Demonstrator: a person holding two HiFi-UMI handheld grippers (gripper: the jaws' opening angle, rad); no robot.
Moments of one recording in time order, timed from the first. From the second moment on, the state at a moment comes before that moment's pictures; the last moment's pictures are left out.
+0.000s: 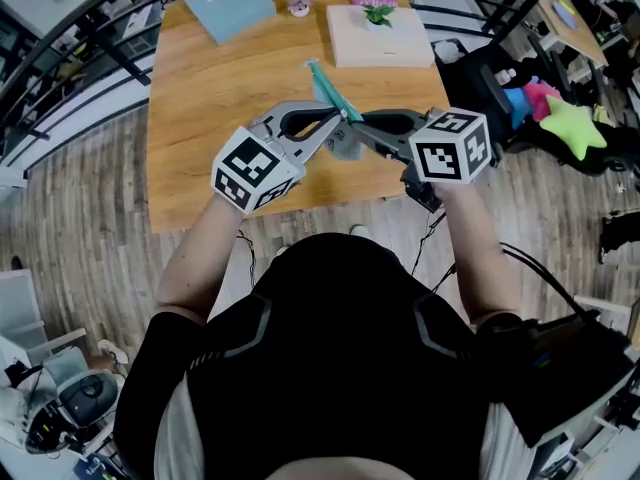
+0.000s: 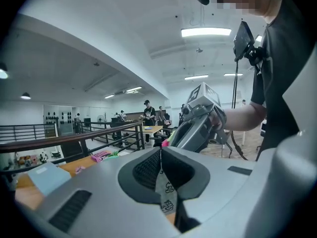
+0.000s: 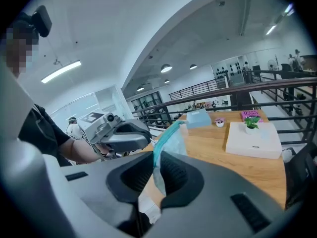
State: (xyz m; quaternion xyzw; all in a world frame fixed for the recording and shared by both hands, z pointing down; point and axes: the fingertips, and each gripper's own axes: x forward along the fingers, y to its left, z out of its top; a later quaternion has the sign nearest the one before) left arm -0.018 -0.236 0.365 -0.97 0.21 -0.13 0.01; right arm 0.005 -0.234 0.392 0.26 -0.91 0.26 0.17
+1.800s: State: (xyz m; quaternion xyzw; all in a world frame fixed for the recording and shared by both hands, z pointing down) left arm -0.145 -0.296 0.418 -0.88 0.43 -0.16 -0.10; right arm -0.002 -0.260 0.450 0.18 -0.92 0.22 0.26
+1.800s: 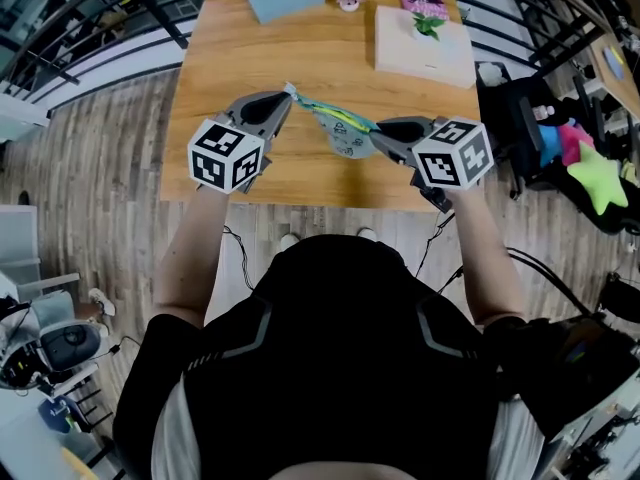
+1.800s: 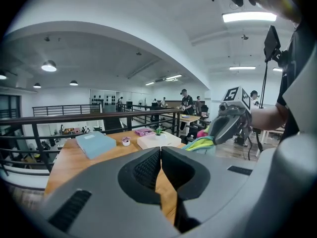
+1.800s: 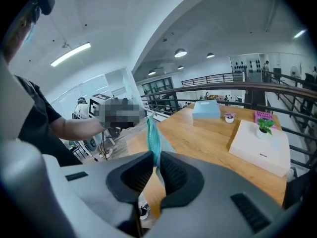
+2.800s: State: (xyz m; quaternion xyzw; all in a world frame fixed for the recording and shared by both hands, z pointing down) left arm -0.052 -0.349 0.554 -0.83 0.46 -0.25 -0.19; right arm 0.085 -0.375 0.603 0.21 -0.91 0.17 0.33
